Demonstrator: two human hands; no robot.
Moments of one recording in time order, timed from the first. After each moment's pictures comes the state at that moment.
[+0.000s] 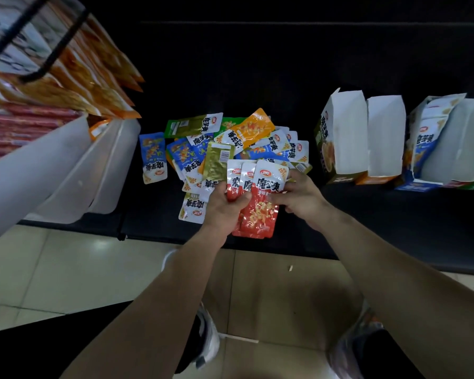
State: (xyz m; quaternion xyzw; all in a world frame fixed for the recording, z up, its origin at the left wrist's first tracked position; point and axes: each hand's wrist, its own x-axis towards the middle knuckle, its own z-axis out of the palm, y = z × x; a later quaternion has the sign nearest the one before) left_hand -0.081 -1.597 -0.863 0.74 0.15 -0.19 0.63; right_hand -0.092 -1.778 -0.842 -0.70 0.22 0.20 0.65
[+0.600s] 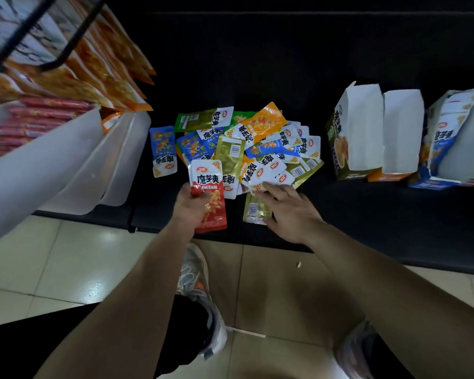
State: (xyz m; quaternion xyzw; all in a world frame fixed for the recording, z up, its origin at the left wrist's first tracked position) left_hand -0.064 -1.520 -0.877 0.78 0.28 -0.17 0.54; right_hand -0.110 -1.754 -0.888 -0.95 -0.13 0.23 0.14
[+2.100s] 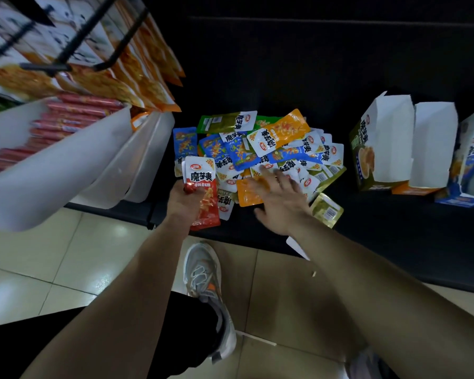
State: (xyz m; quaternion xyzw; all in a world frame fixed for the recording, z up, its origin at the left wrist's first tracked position) left_hand -0.055 -1.476 -0.862 0.79 0.32 -0.11 0.51; right_hand -0.072 -1.696 -0.885 -0.97 -0.13 0.19 0.10
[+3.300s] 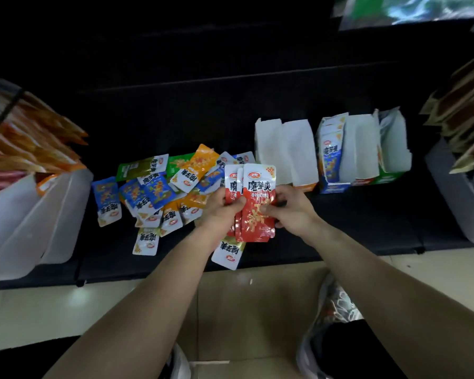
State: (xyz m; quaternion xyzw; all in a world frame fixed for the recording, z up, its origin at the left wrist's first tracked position) left_hand -0.091 -1.704 -0.805 0.75 0.06 -0.28 0.60; right_hand -0.148 -1.876 -0.804 -0.76 0.22 0.10 0.61
